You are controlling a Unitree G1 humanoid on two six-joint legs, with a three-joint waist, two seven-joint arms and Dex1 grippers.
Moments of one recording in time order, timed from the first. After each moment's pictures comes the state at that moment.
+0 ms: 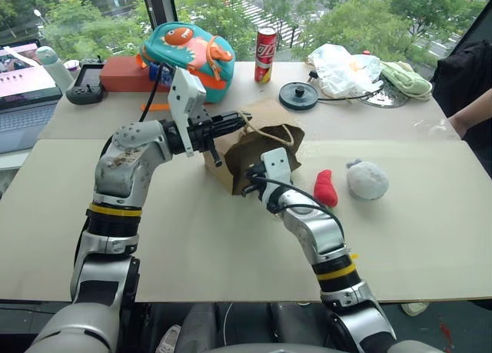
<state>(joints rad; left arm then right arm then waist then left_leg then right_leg) -0.77 0.45 -0.01 0.06 -0.44 0.46 -0.96 -0.47 0.01 0.18 0.04 0.13 0.61 0.17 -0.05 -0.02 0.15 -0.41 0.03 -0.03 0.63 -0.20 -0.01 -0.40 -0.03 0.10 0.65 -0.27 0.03</state>
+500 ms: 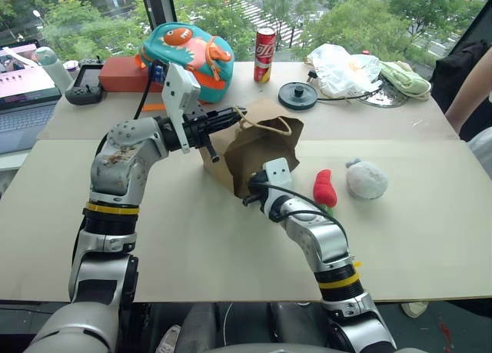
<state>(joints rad) -0.78 0.46 0.01 0.08 -0.43 0.45 -0.94 -0.40 0.02 0.18 -0.09 0.14 0.73 0.18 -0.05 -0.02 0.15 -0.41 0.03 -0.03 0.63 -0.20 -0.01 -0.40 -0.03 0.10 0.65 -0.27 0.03</state>
